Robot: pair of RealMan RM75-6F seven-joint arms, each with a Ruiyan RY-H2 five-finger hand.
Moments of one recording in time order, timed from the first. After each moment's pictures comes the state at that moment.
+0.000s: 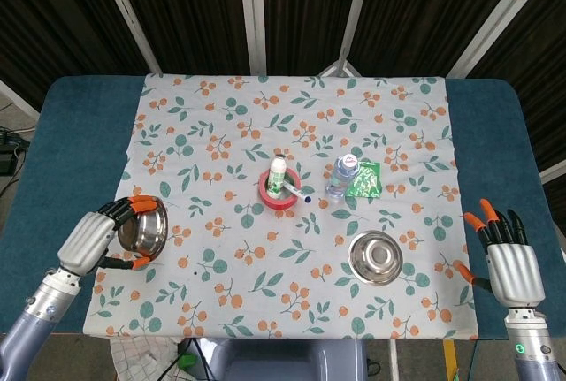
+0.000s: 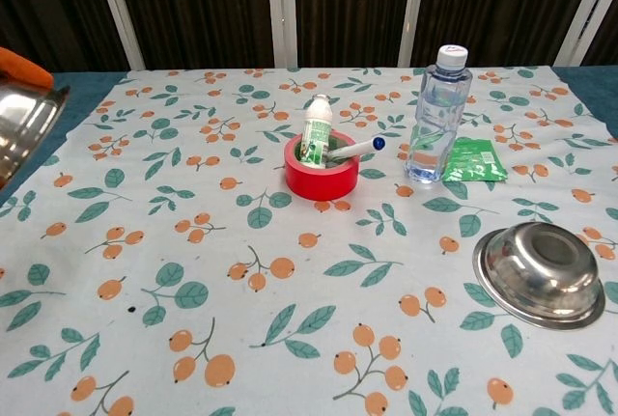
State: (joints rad) left arm -0.37 -1.19 0.04 -1.62 1.63 1.38 -0.36; right arm 0.10 -1.23 0.08 -1.55 -1.52 1.50 -0.11
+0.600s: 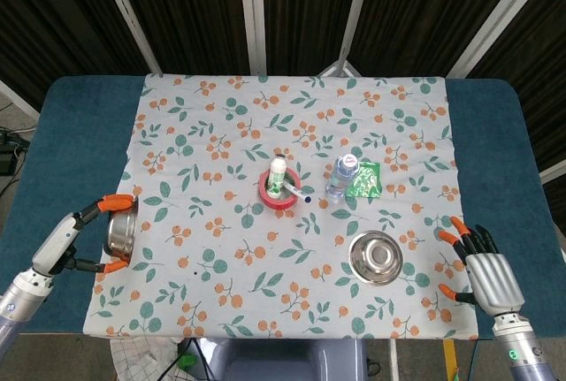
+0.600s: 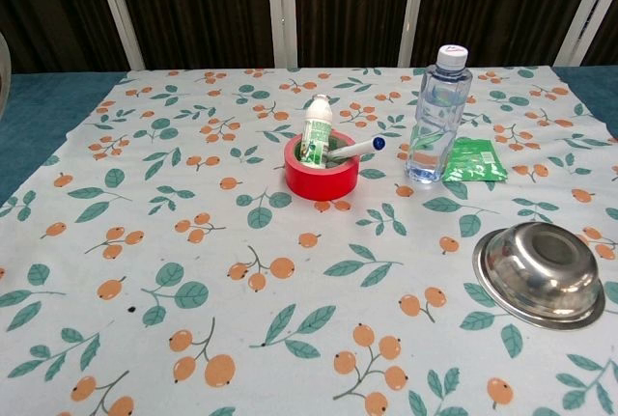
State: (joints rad) left arm -0.35 -1.28 0.06 -1.23 1.77 1.60 -1.07; right arm 0.14 -1.16 0.00 -1.63 -1.55 1.34 0.02
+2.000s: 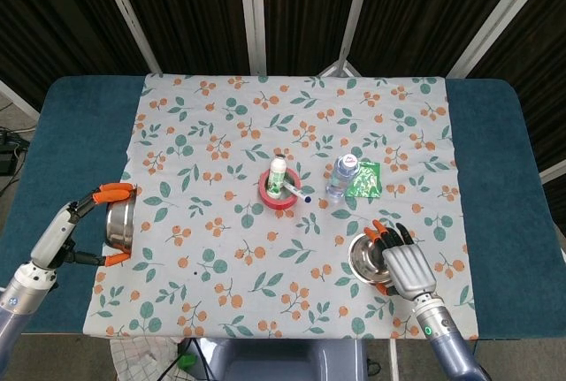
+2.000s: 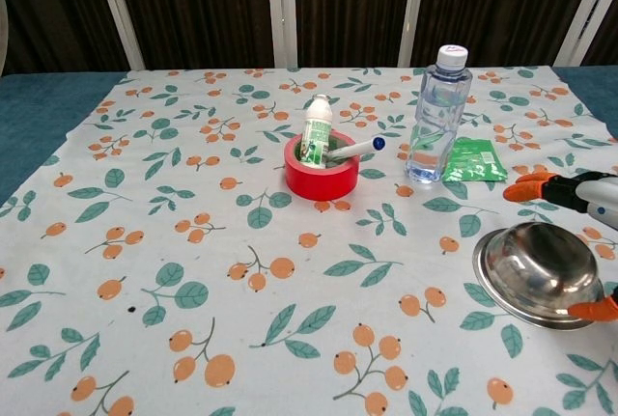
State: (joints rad) left arm -0.38 -1.30 0.03 -1.24 1.77 1.67 -1.03; right arm 0.31 -1.39 0.06 -1.78 -1.29 1.12 -0.52
